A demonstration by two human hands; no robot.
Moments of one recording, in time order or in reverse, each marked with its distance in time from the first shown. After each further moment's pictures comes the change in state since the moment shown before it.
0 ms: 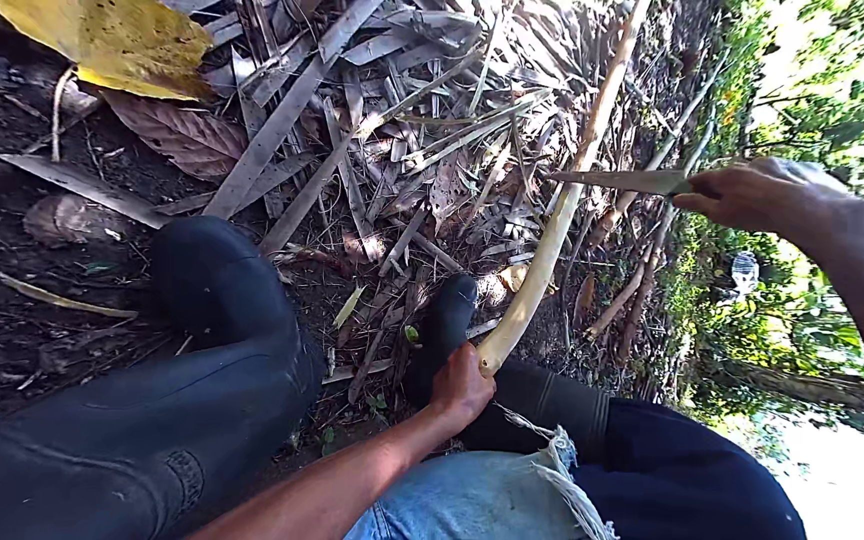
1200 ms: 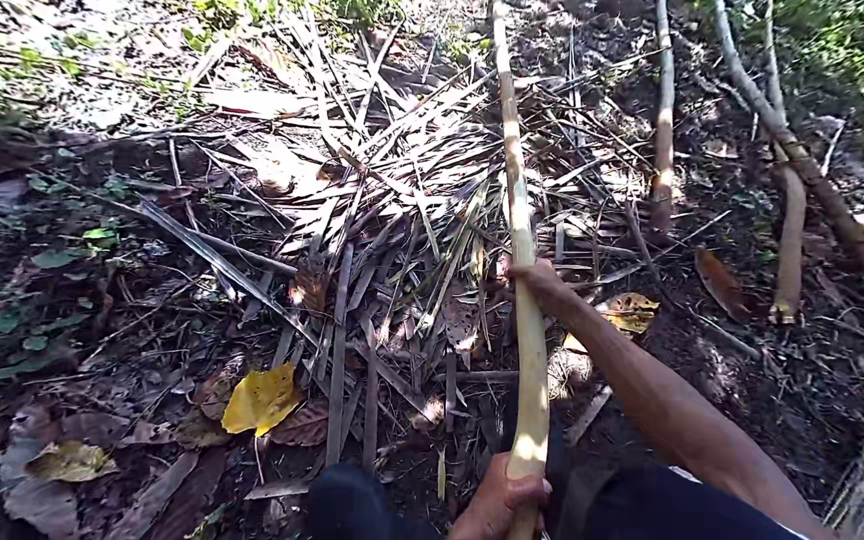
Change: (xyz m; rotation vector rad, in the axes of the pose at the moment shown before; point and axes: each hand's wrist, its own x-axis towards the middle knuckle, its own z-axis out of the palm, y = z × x) left_hand 0.008 -0.014 -0.067 -0.484 -0.209 0.036; right_hand 0.133 -0.181 0.146 2.506 0.096 0.414
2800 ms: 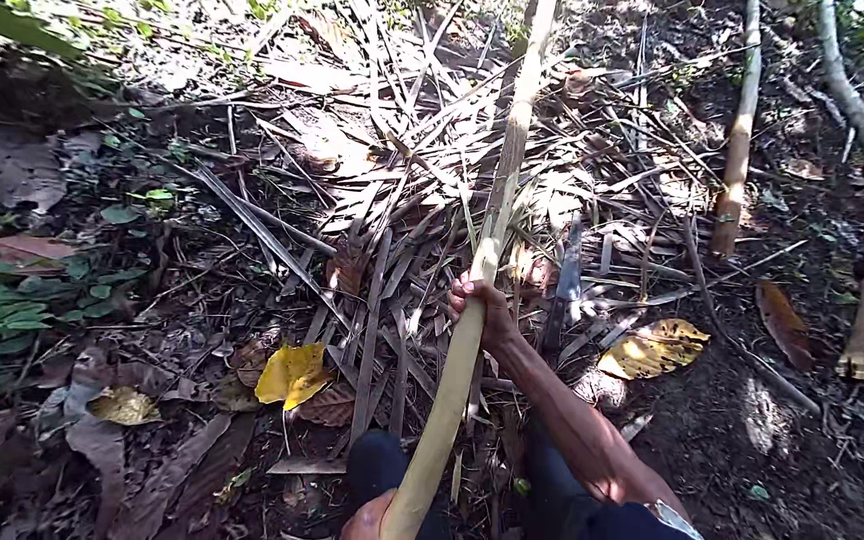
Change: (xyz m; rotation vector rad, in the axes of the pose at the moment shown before) left_hand -0.139 0.043 -0.107 0.860 0.501 -0.026; right_hand -0.022 0.030 0.156 0.885 -0.740 -0.097
